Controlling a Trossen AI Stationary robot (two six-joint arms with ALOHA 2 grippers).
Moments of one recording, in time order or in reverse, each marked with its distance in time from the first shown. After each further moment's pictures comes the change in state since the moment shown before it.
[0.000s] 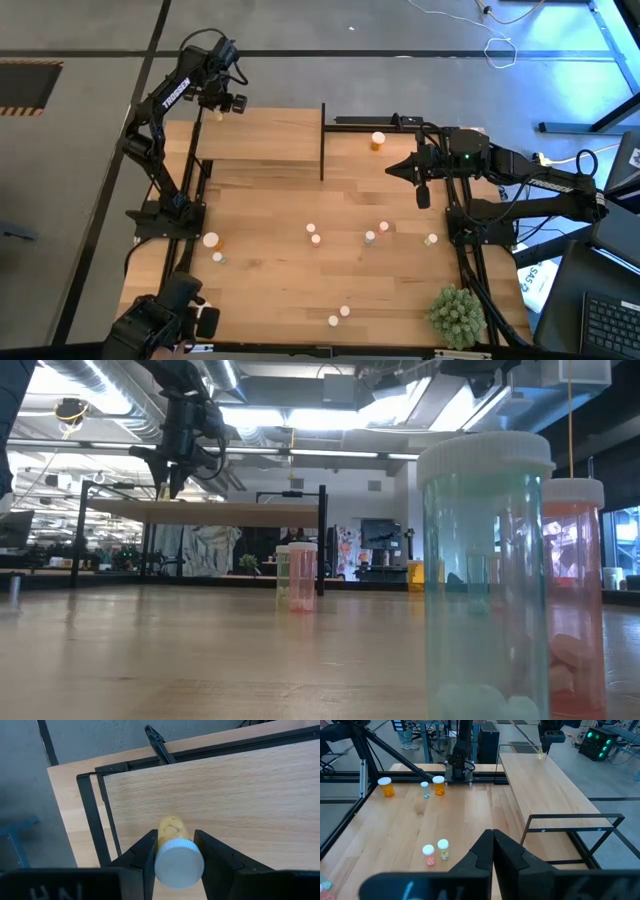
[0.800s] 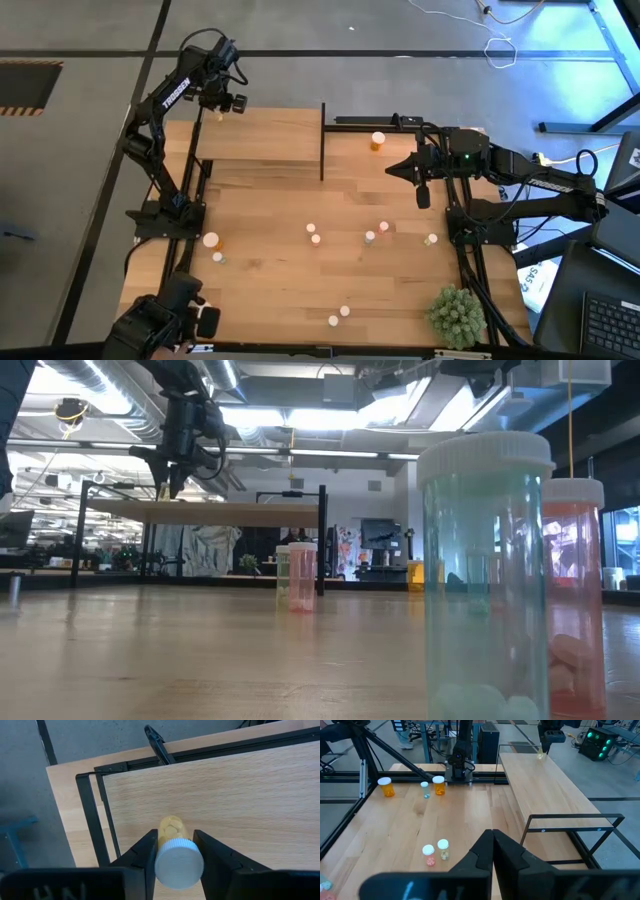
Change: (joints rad) left arm 0.000 0.000 0.000 -0.001 0.005 -0.008; right arm 0.000 0.000 0.000 0.000 0.000 0.000
